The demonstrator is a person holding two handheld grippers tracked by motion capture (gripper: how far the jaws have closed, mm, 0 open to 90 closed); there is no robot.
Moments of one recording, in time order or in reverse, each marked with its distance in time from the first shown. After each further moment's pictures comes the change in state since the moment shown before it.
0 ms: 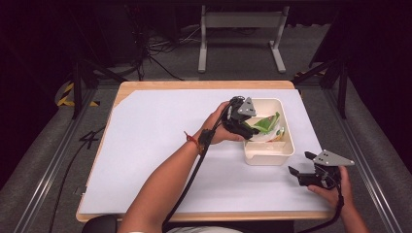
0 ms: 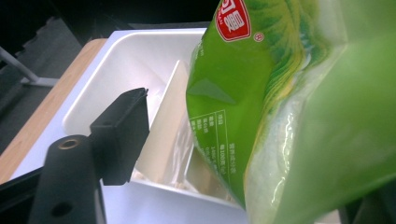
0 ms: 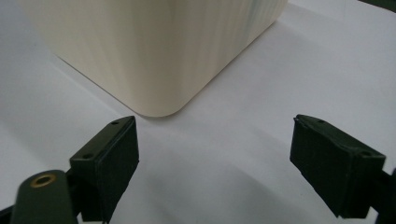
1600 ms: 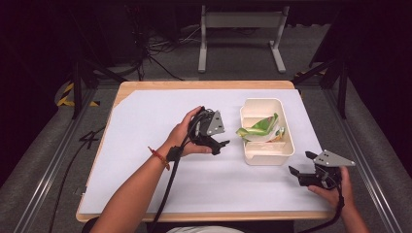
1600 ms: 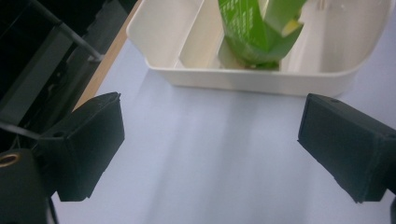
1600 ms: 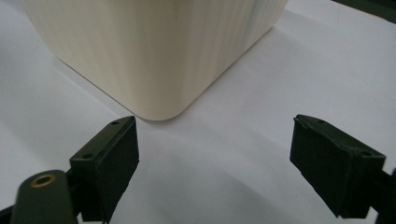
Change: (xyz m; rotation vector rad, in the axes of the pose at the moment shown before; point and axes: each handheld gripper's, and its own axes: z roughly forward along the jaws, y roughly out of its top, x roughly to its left) left arm -0.022 -0.062 -0.073 0.113 0.205 0.094; right arm 0.003 0.003 -0.003 -0.005 -0.015 -0.017
